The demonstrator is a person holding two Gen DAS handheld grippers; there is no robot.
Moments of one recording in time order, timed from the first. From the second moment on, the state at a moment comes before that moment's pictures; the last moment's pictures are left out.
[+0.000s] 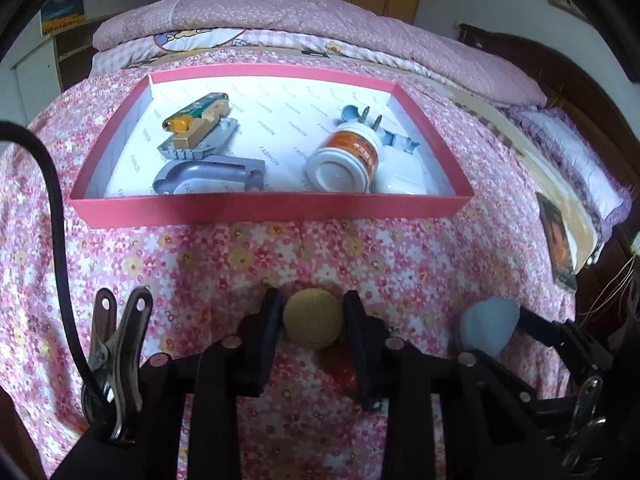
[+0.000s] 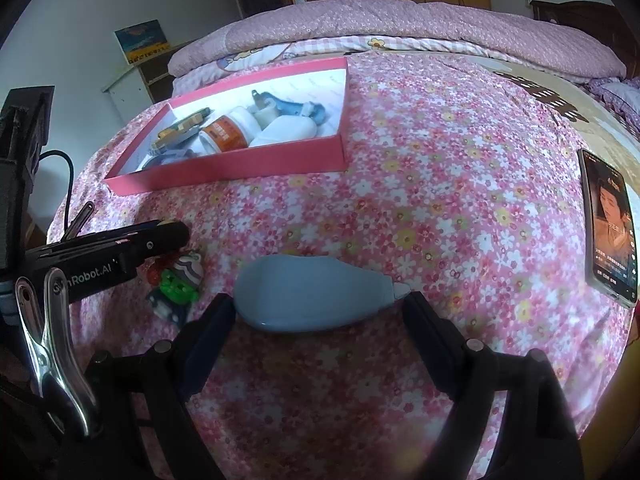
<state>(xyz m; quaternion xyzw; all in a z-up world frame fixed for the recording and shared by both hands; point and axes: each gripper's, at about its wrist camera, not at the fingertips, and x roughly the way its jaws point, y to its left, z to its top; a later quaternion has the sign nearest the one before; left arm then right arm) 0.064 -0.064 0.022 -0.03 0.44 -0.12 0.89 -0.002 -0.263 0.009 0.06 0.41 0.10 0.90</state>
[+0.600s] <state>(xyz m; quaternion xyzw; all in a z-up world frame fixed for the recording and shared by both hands) 0.053 -0.054 0.029 -0.03 0.43 -0.12 0.90 -0.003 -0.262 0.009 0.05 0.41 0.10 0.90</state>
